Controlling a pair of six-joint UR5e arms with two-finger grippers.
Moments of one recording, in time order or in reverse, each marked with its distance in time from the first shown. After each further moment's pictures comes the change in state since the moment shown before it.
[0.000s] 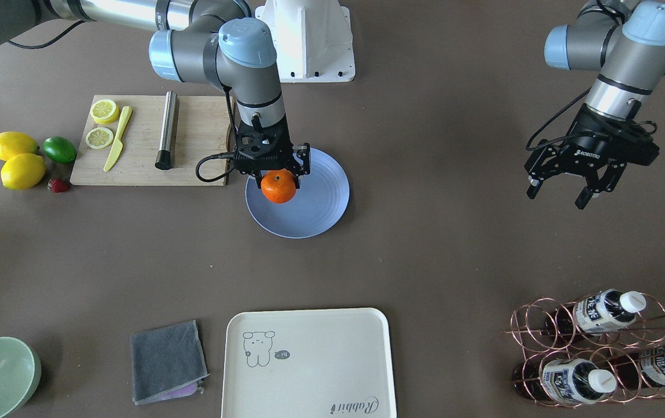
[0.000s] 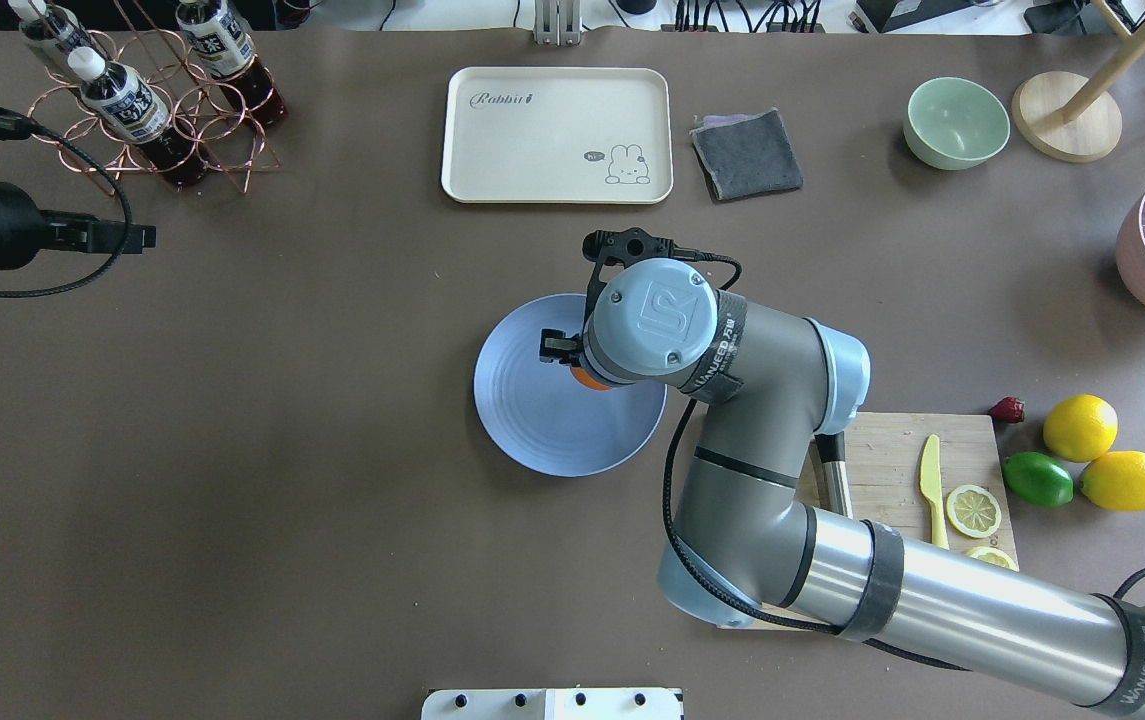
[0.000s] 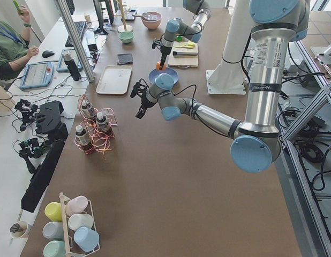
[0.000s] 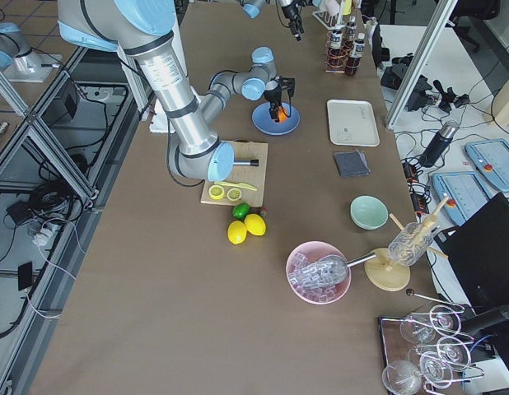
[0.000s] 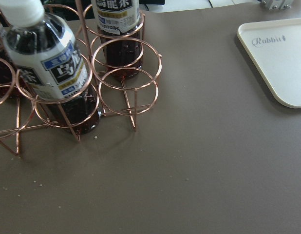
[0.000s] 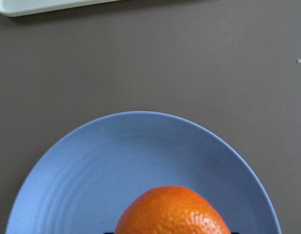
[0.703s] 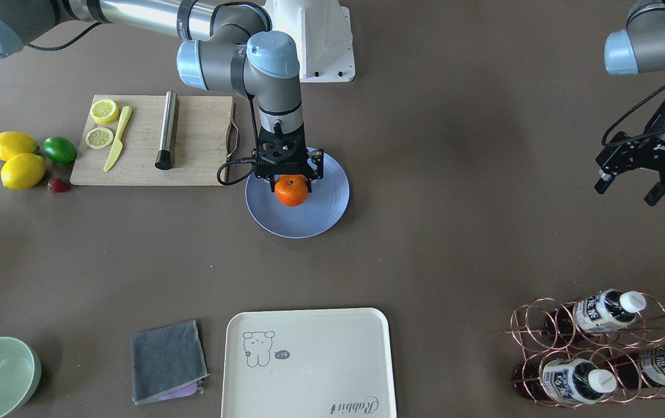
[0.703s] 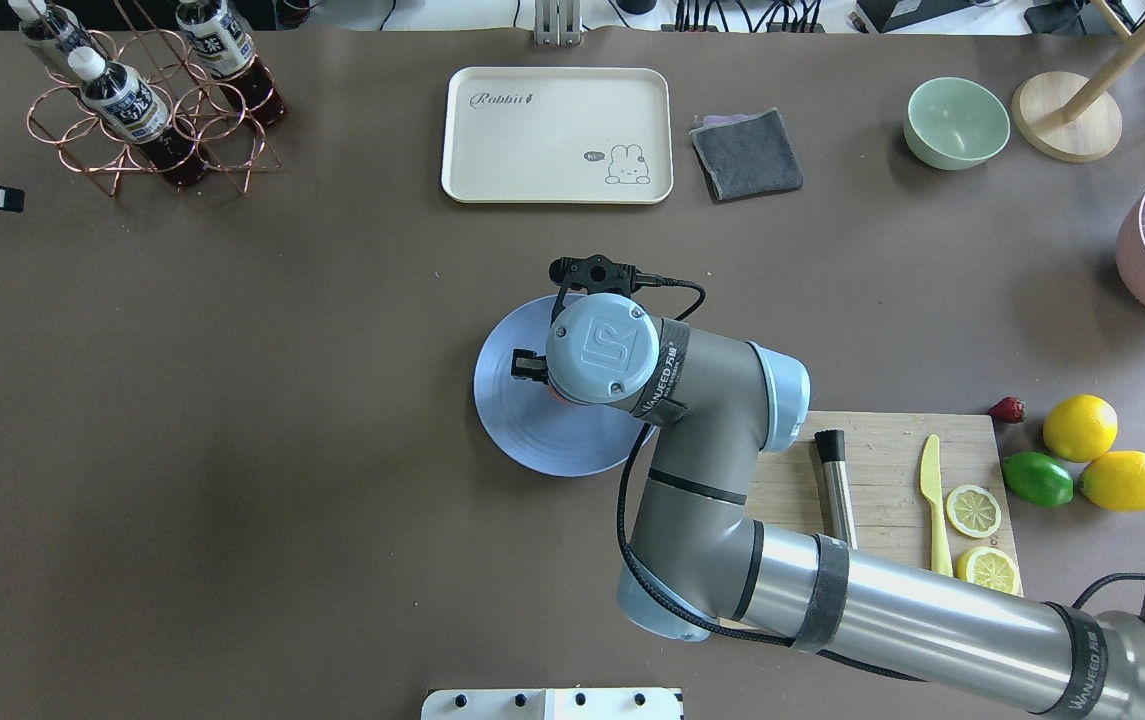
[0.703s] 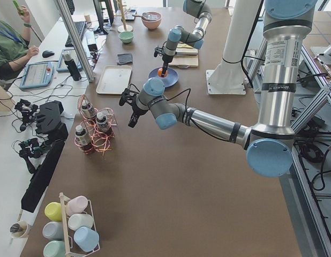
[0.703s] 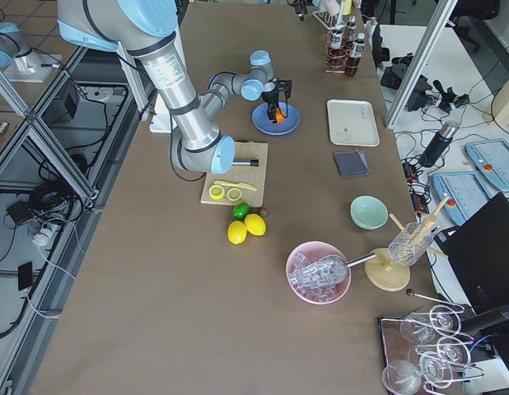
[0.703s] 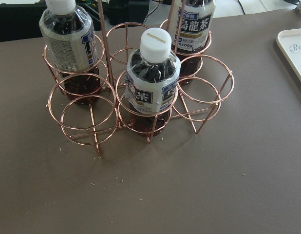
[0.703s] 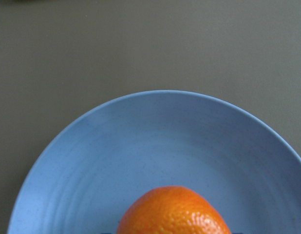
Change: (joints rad) left arm -0.226 0.036 0.047 0.007 -0.246 0.196; right arm -0.035 0.050 -0.092 0.033 -0.036 0.051
